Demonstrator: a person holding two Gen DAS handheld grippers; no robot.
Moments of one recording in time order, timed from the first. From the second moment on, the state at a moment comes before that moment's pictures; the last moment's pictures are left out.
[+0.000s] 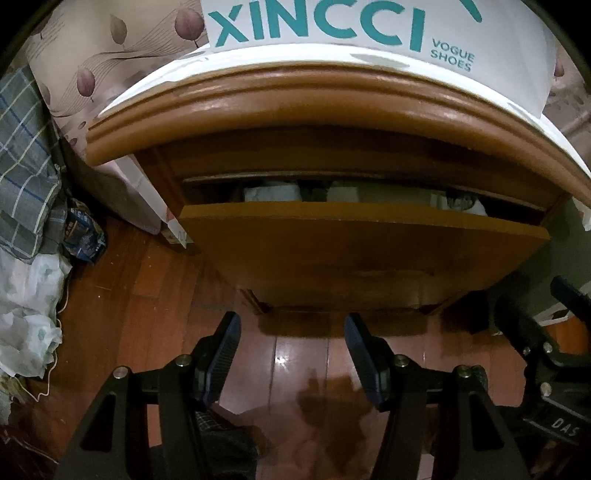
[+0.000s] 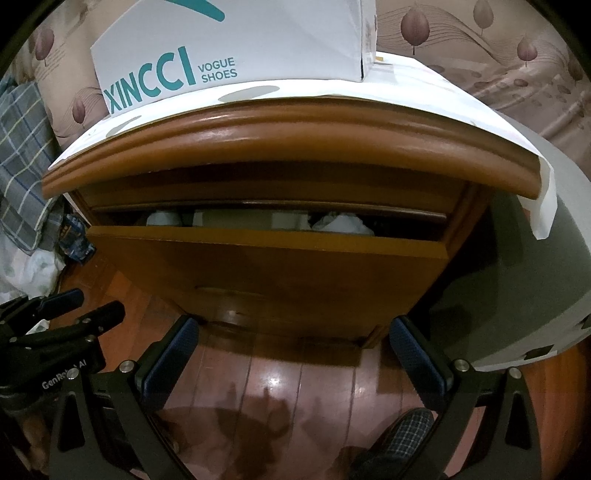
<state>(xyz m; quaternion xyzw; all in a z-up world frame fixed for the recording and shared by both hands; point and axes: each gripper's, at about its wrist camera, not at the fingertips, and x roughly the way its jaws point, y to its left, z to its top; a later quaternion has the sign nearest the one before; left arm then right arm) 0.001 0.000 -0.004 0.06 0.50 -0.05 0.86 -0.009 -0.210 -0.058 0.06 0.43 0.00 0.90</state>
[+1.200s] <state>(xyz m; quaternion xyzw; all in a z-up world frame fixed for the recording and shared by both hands) 0.063 0.086 -0.062 -0.44 0.50 -0.04 0.75 -0.003 -0.235 -0.049 0.13 0.45 0.01 0.89</state>
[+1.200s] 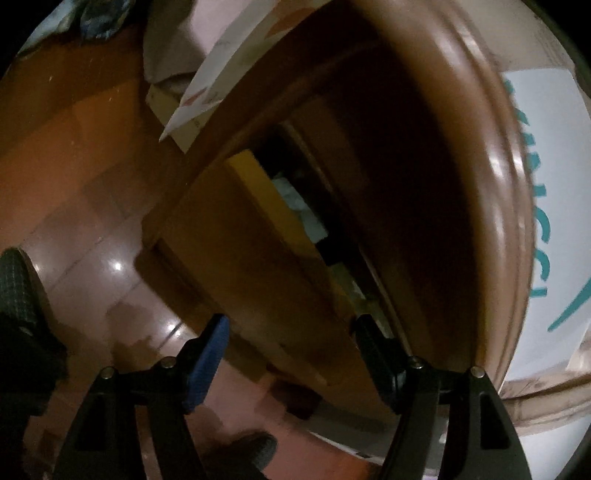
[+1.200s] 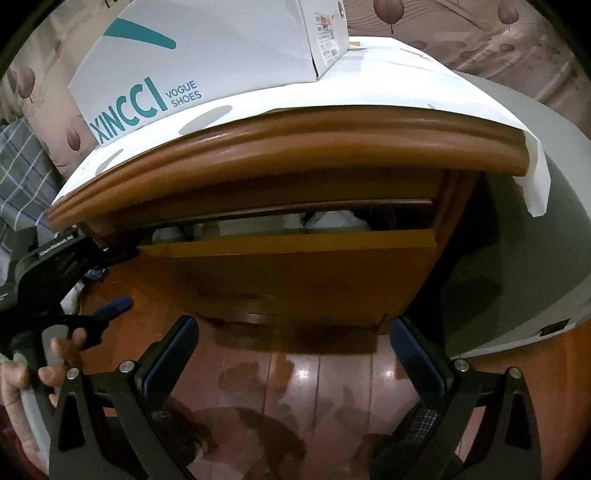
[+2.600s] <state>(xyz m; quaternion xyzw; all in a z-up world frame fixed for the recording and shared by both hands) 0.066 0.098 -0.083 -0.52 0.48 0.01 0.71 -0.002 -0.259 -0.039 0.12 0.43 -0.05 0.89</state>
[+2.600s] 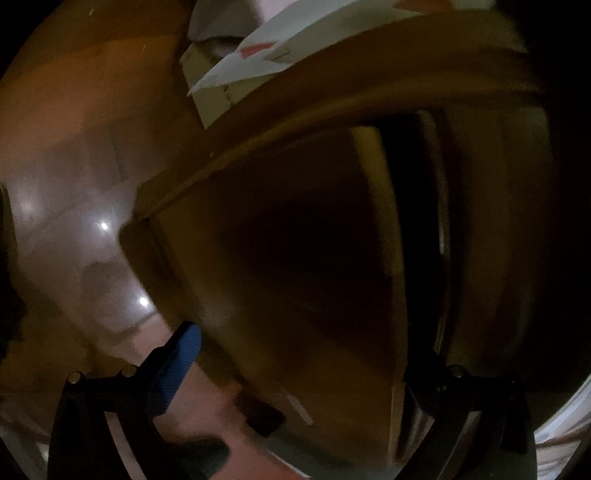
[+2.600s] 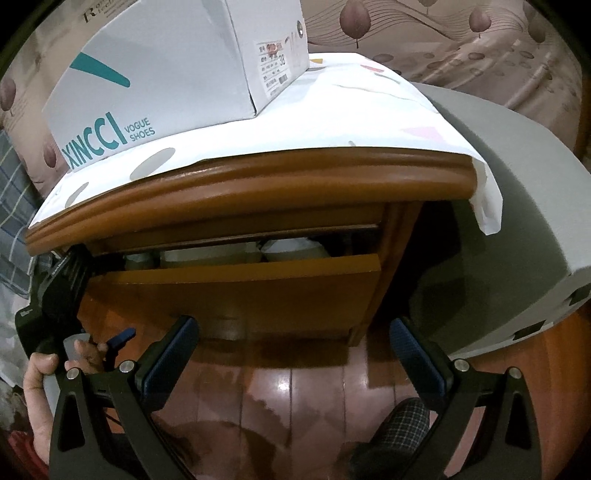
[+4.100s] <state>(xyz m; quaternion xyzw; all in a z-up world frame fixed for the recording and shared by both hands) -0.035 0.111 -0.061 -0.20 0.62 0.02 0.76 0.013 -0.279 -0.047 0.14 0.48 -0.04 0.86</state>
